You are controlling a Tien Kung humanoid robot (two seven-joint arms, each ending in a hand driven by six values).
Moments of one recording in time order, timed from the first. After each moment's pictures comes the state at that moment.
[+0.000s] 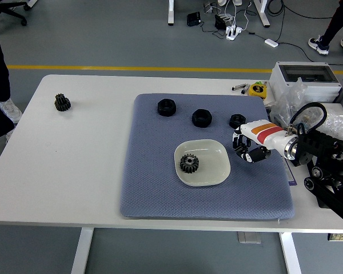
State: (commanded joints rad) left arm -0.11 0.12 -0.37 -0.22 0.67 0.25 0.10; right arm 0.77 -0.37 0.60 1.00 -1.94 -0.01 0.11
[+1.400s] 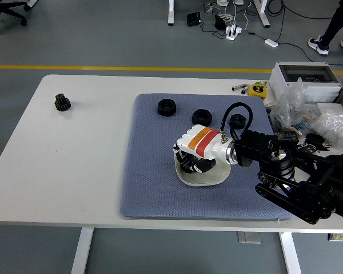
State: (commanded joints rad) left arm -0.10 0.13 -0.38 -0.22 0.69 0.24 0.11; right arm 0.94 -0.21 0.35 1.06 -2.06 0.00 0.09
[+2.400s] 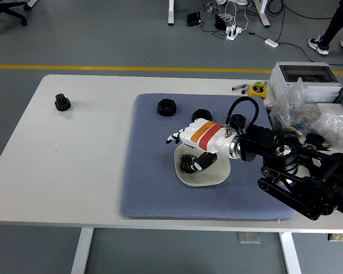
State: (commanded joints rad) left arm -0.11 0.13 -0.38 -0.22 0.68 0.25 0.10; right arm 0.93 -0.23 0.42 1.08 -2.05 -0.02 0.12
